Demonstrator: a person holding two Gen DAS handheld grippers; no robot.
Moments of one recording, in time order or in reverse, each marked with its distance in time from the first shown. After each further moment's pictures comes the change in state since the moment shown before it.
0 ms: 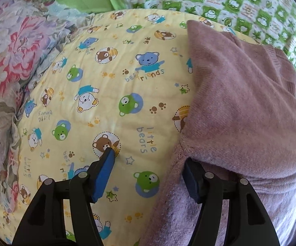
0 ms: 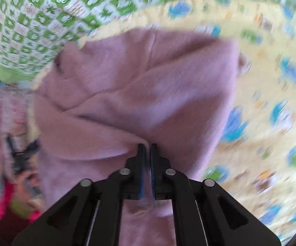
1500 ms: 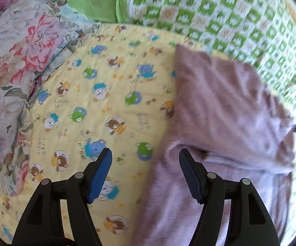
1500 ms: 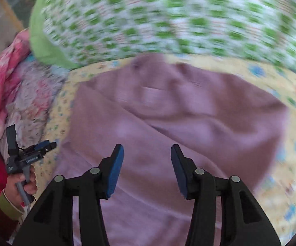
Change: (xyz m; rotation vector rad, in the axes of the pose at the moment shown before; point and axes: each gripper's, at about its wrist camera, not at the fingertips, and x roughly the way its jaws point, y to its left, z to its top) left arm -0.074 0.044 -0.033 -0.056 -0.053 -0.200; right arm -0.013 0.166 -0.017 -0.264 -0.179 0.147
